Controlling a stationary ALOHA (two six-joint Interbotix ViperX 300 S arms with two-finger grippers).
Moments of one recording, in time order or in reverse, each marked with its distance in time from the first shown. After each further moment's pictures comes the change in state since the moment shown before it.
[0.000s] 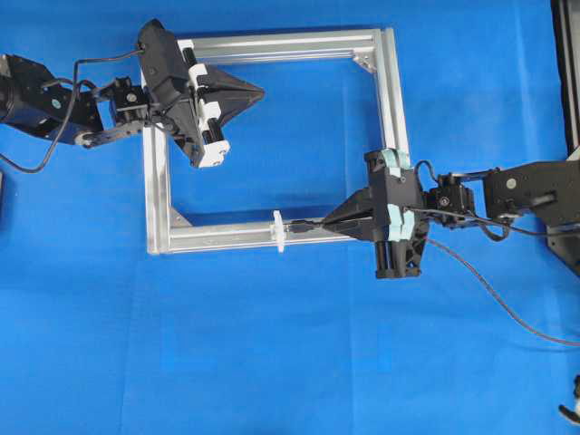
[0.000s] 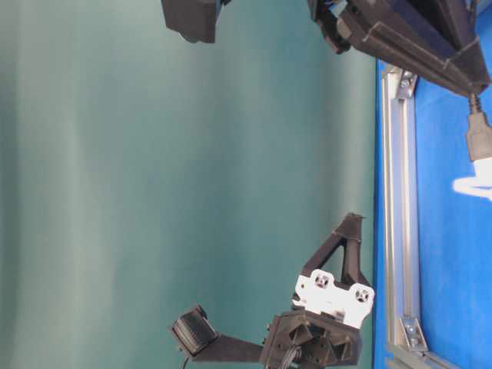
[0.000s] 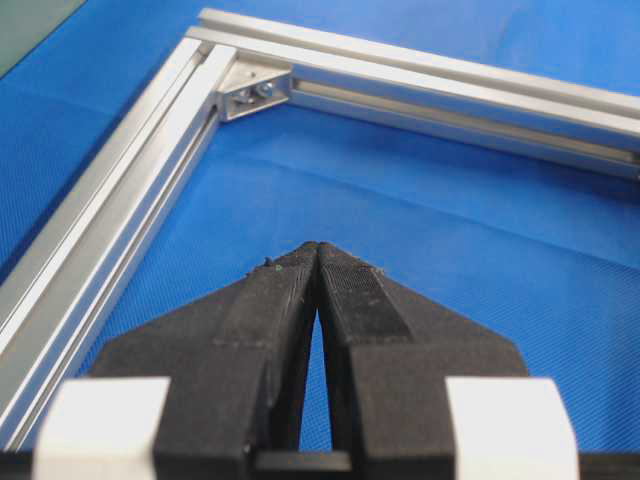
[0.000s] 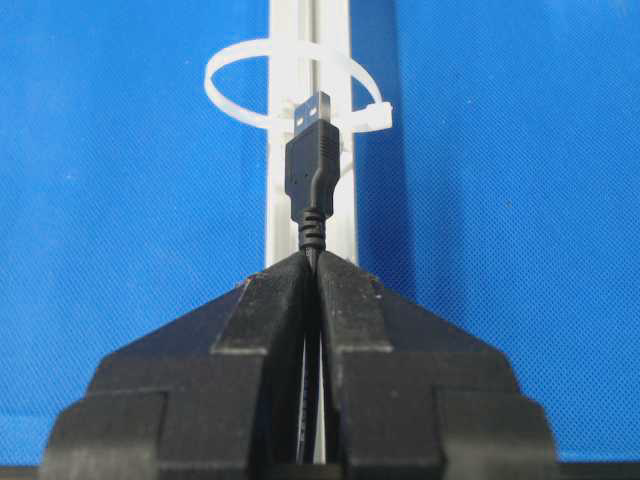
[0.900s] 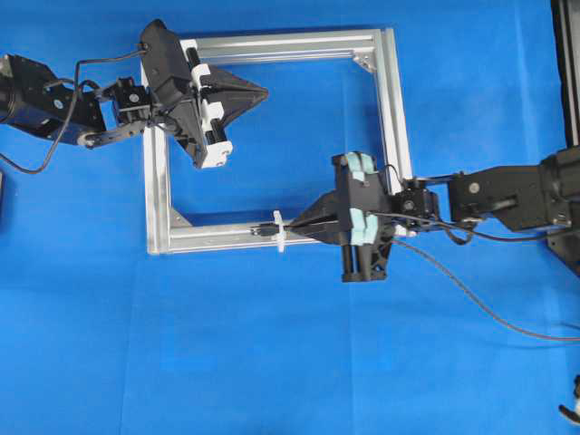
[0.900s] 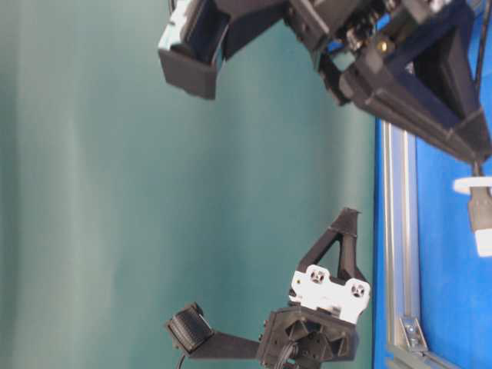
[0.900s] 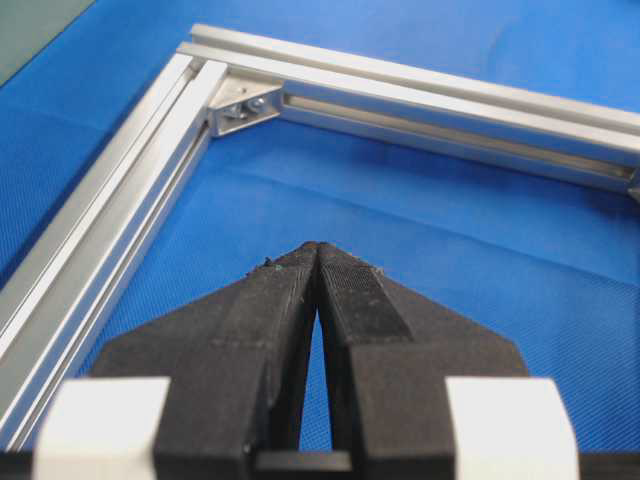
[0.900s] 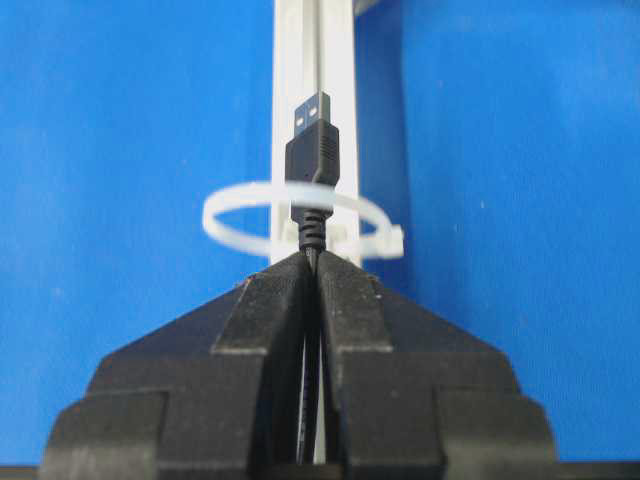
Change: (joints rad) left arm -0.006 -0.002 -0.012 0.000 0.000 0.000; right arm 0.005 0.118 -0.143 0.000 -0.003 0.000
